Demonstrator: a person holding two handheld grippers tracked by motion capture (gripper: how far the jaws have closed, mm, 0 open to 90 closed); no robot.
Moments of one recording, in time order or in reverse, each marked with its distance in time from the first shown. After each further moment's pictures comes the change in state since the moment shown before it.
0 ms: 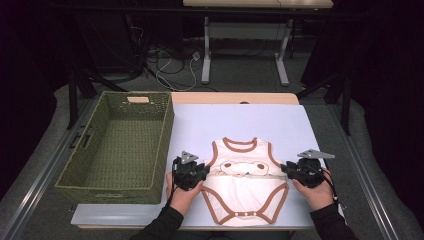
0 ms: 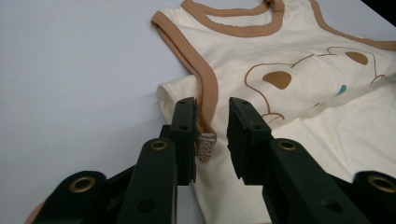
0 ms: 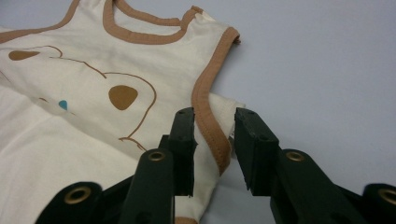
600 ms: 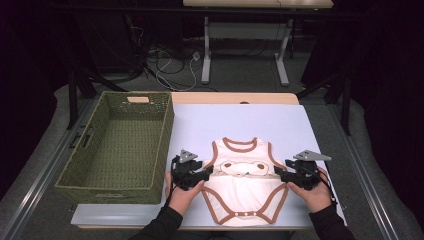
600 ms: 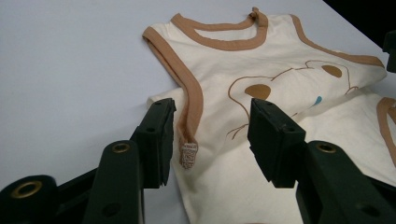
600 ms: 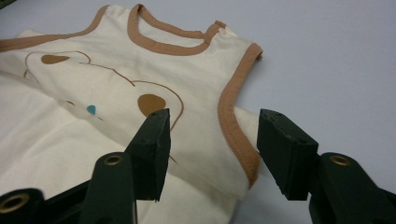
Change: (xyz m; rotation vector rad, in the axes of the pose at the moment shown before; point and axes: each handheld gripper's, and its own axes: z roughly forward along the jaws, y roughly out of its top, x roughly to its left) left arm -0.004 0.007 -0.009 -0.029 -0.026 0.000; right arm 0.014 0.002 -0.001 -0.045 0.030 -0.056
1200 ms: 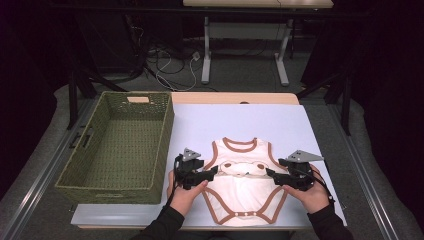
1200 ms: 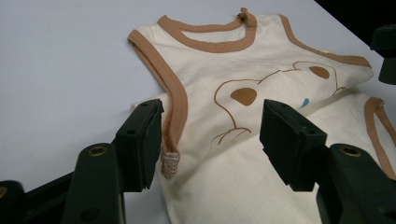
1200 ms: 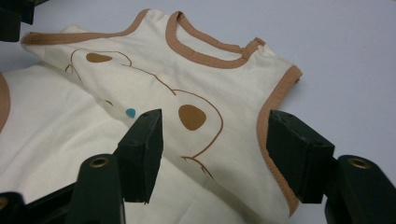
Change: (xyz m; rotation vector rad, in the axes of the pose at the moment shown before) left arm -0.005 0.007 0.005 0.008 -0.037 0.016; right arm 0.018 0.008 0.002 -0.015 0.070 -0.107
